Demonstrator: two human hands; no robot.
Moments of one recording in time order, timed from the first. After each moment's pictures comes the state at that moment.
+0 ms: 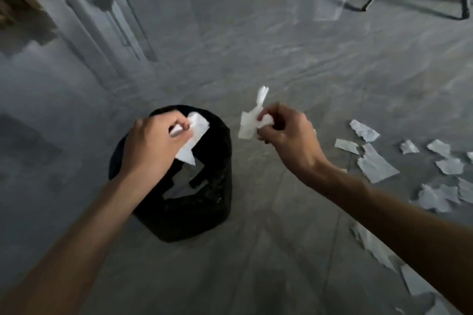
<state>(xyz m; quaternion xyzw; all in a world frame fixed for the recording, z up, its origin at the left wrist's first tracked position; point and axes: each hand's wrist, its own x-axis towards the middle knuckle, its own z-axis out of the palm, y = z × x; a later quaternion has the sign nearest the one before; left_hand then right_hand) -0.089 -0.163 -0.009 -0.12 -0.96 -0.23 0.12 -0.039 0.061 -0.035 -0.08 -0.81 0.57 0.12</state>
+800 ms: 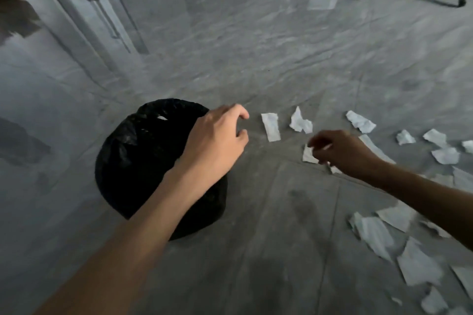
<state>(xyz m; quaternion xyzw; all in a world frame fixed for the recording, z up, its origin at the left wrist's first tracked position) -0.082 -0.080 -0.036 -0.25 -0.93 -0.25 0.07 -0.029 0.173 -0.106 -0.13 -0.92 0.37 -0.05</state>
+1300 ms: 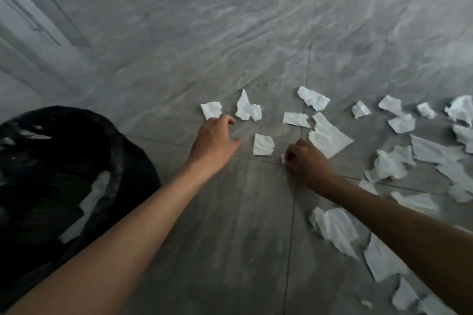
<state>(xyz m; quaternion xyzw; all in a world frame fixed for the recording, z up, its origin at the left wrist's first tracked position) -0.133 0.063 -0.181 -0.22 -0.94 -0.23 -0.14 -0.020 0.252 -0.262 -0.18 -0.95 0.24 -0.05</state>
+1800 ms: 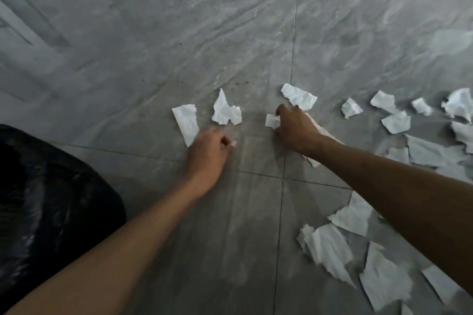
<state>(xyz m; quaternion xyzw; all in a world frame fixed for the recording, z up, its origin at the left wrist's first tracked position) -0.148 0.104 -0.255 -0.27 -0.93 -0.26 -0.06 -0.098 0.311 -0.261 -0.22 -0.96 0.20 -0.02</state>
